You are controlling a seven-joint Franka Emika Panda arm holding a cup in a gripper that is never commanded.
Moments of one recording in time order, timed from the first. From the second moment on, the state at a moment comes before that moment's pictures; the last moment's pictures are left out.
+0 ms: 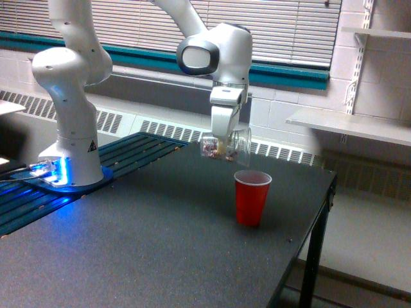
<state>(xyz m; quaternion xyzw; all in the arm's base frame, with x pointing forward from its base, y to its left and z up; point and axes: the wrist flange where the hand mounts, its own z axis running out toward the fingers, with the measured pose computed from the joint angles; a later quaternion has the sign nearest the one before) 0.464 0.036 0.300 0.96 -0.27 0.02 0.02</state>
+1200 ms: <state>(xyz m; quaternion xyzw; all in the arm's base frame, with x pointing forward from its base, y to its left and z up) 0.480 0.035 0.298 0.97 -0.21 -0.07 0.07</state>
